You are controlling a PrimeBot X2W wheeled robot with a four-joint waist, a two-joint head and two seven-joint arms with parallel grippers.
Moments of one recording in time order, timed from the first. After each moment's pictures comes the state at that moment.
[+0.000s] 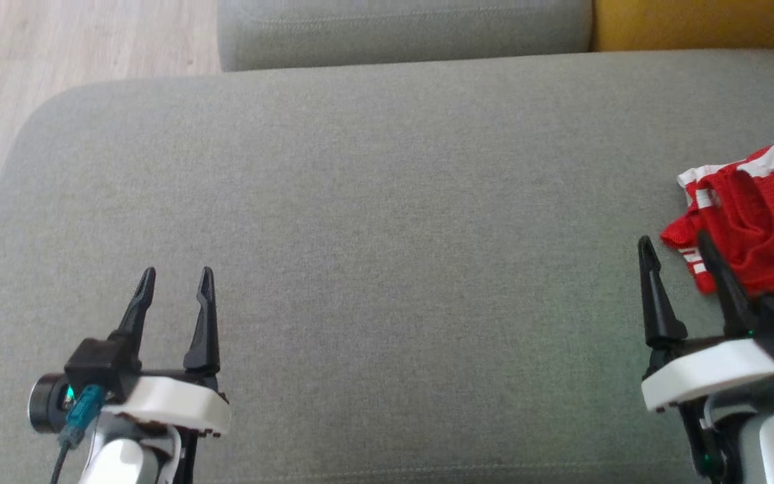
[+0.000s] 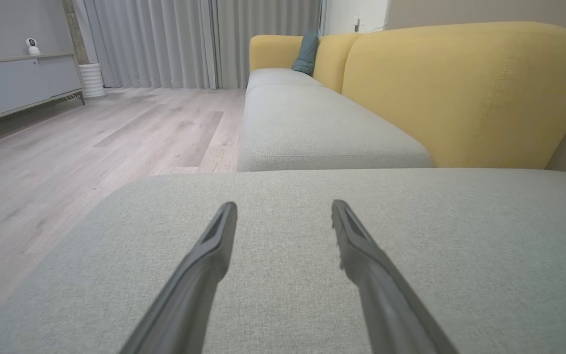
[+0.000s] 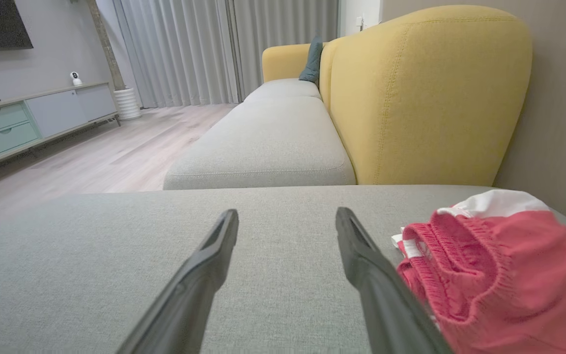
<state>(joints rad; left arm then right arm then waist) -0.02 0.26 -0.31 0.07 -0.32 0.20 -0.25 0.02 -0.05 -0.04 -0.09 0.13 0.13 0.08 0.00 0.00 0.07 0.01</state>
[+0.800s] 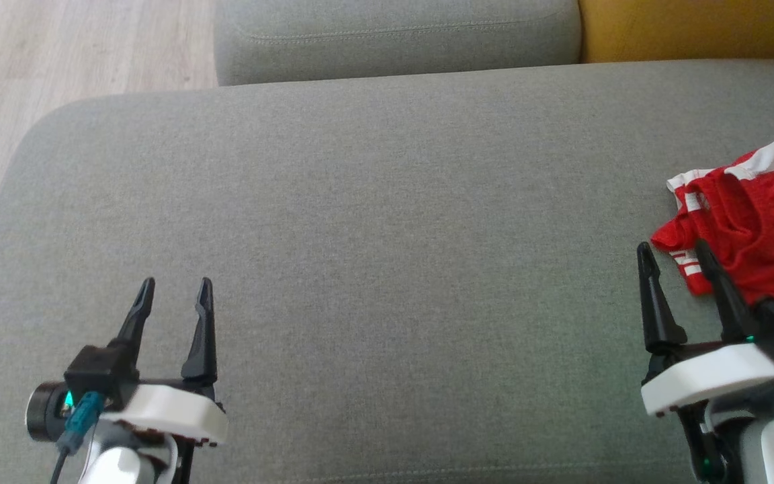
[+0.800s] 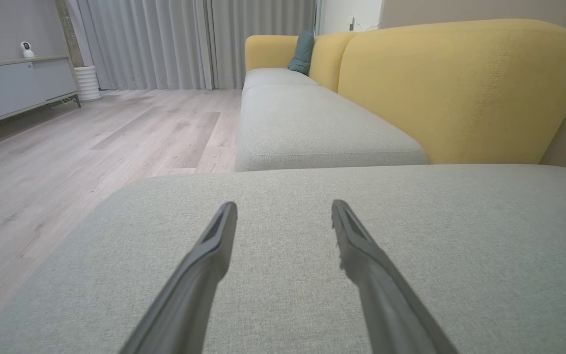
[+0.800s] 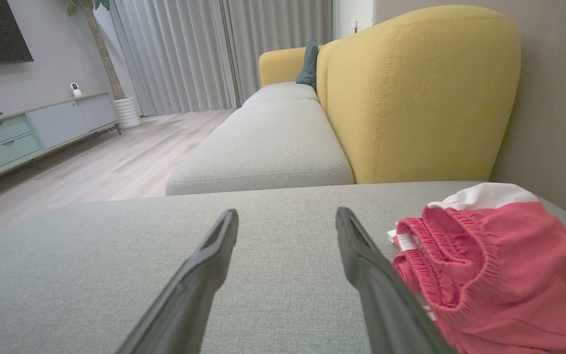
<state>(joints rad) 0.00 0.28 -0.32 0.08 -0.33 0.20 -0.25 0.04 -0.05 -0.04 -0.09 0.16 0.13 0.09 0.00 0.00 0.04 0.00</state>
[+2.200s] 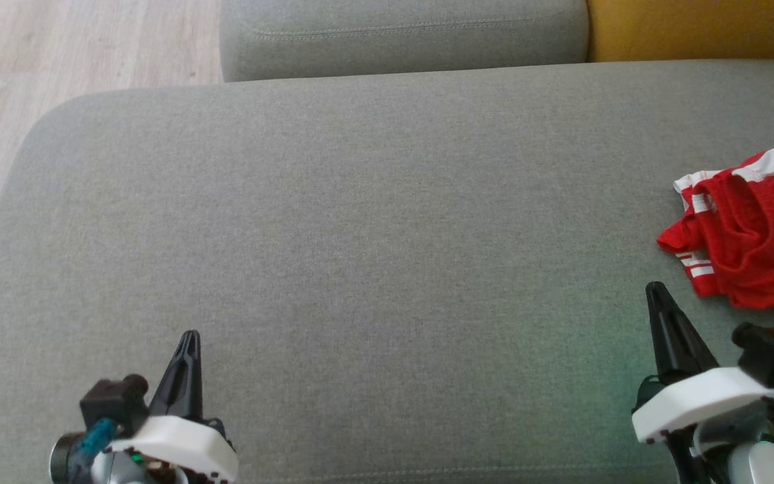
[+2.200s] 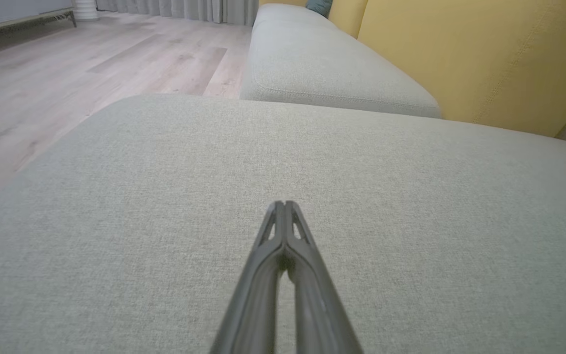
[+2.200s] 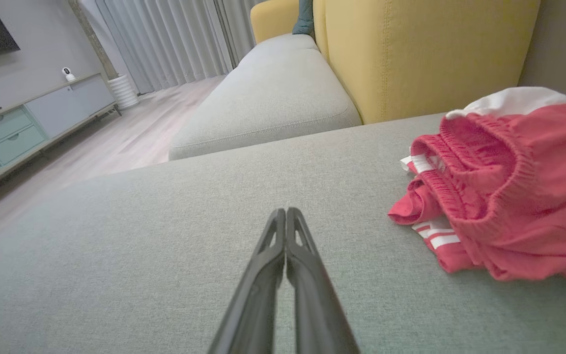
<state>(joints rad) 0.05 0.24 -0.34 0.17 -0.41 0.19 -0.23 0.07 -0.04 -0.03 0.01 0.24 0.13 0.09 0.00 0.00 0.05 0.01</state>
